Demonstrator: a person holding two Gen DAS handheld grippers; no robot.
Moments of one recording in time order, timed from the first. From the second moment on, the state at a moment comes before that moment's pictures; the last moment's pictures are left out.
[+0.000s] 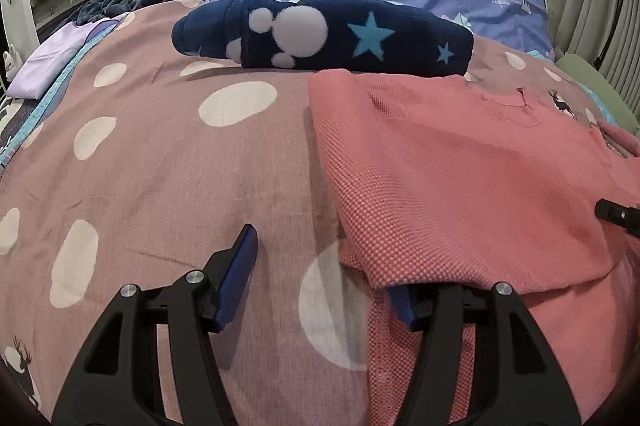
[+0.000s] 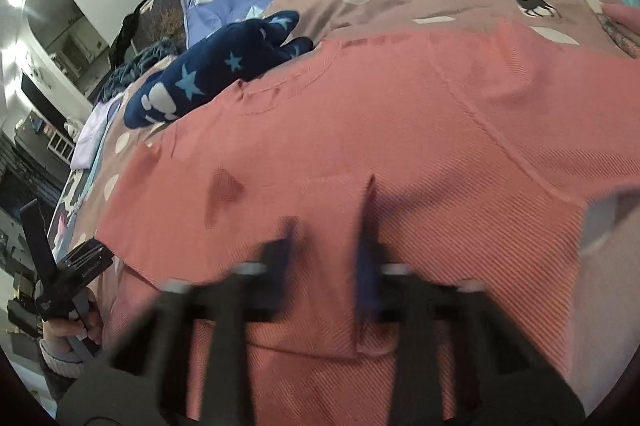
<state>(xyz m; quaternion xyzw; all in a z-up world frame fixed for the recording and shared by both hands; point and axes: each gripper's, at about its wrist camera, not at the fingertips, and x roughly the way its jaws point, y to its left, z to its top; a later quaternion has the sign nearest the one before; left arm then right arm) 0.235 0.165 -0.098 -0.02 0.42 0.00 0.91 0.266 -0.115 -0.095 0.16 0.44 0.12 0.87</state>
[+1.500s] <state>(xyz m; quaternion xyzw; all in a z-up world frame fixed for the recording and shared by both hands) 0.202 0.062 -0.036 0.07 0.34 -0.07 0.94 0.243 -0.184 -0.090 0.19 0.39 0.09 0.90</state>
